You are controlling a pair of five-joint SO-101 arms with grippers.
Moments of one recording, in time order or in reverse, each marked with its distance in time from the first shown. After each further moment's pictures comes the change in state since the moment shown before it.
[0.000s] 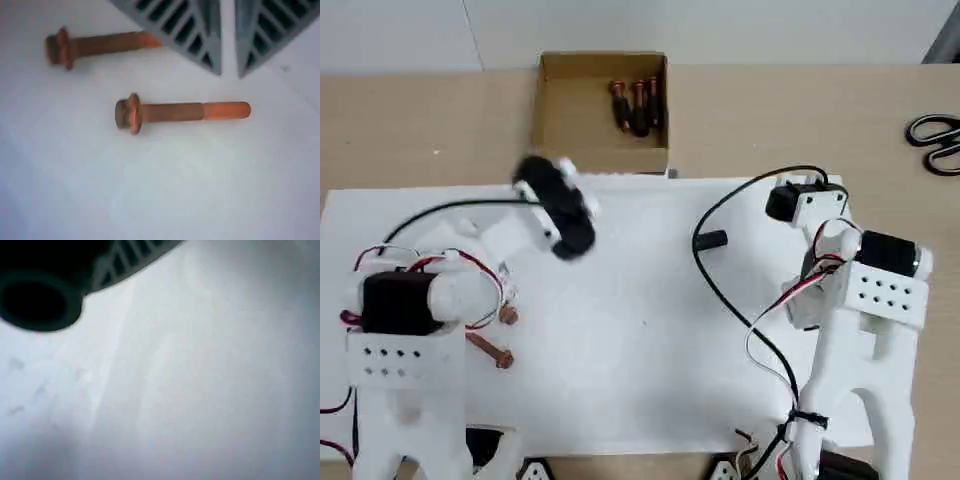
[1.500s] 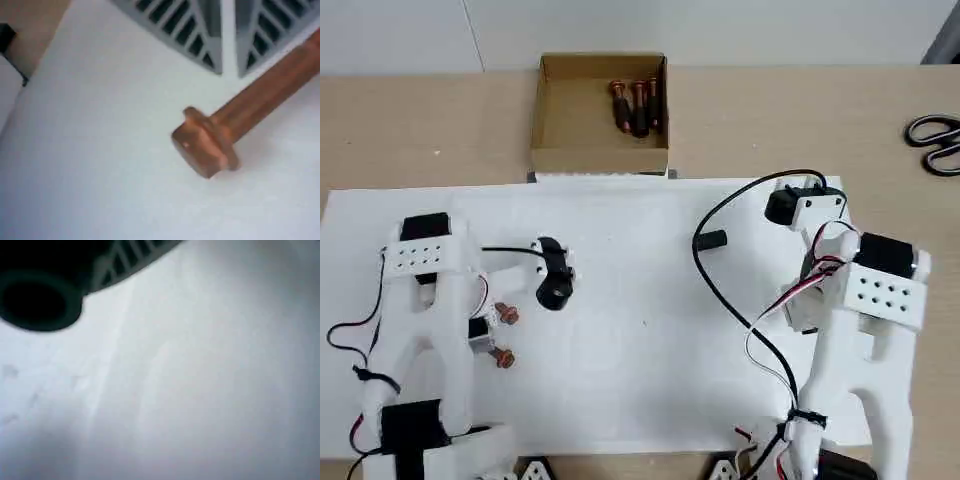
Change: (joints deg) left arm -11.3 29.7 14.2 -0.6 -24.7; right arm 0.3 -0.2 1.1 0.0 -0.6
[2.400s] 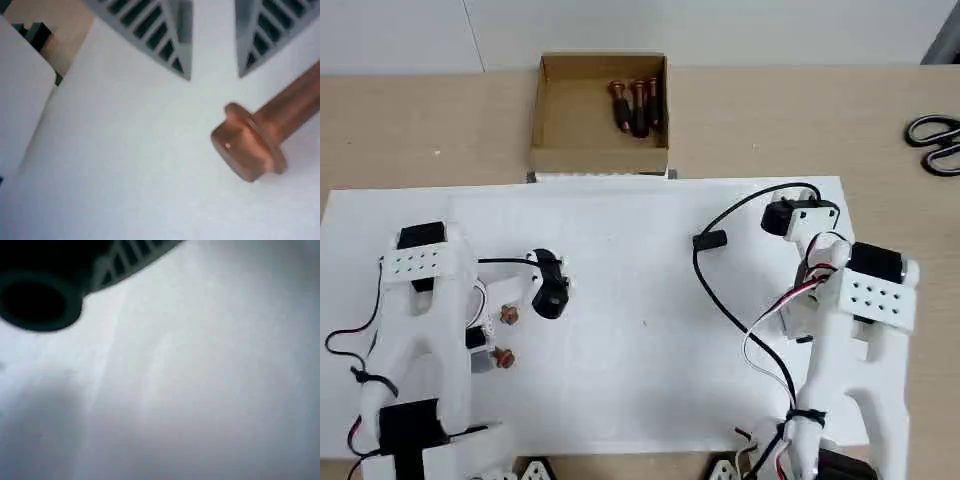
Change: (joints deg) left arm -2.0 0.1 3.4 0.0 0.0; right arm 0.0 0.0 6.3 -4.6 -0.7
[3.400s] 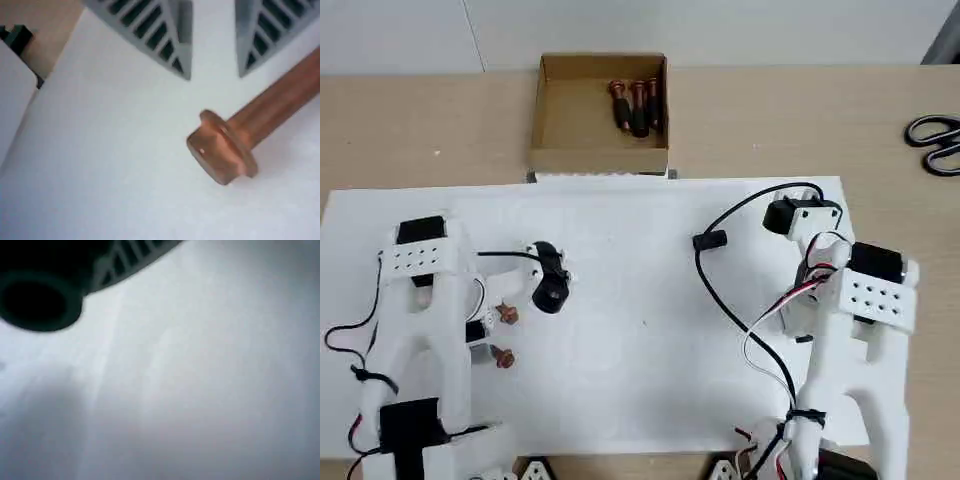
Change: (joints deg) left arm 0.4 0.3 -2.3 0.0 -0.5; right arm 0.0 0.0 0.0 -0.1 -1.5
